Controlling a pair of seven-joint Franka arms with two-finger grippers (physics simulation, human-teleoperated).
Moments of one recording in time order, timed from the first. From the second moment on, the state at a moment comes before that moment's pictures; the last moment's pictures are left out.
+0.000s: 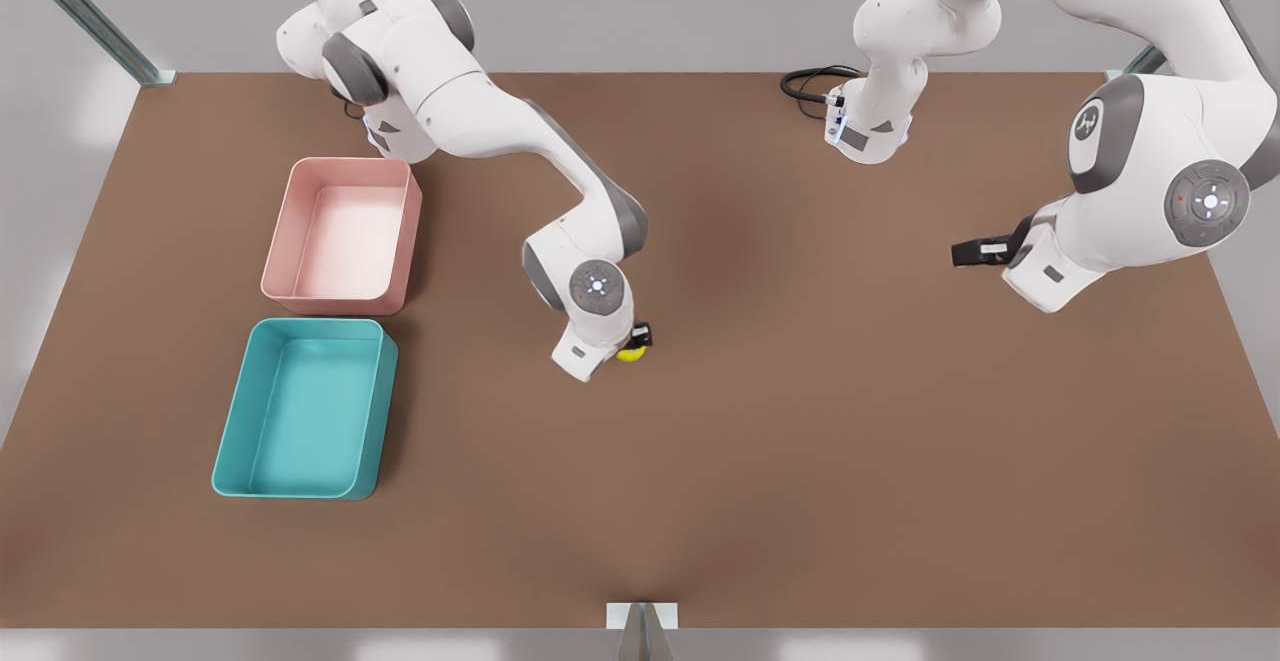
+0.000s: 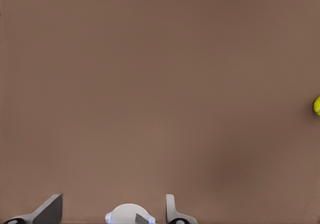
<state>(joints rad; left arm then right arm) 0.04 0.20 -0.14 -1.38 0.00 1.24 -0.20 0.74 0.81 -0.06 -1.18 0.10 1.94 0.52</state>
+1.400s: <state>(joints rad) 0.05 0.21 -0.14 -1.38 0.00 1.24 -0.36 0.83 0.91 -0.06 -1.39 0.10 2.23 0.87</state>
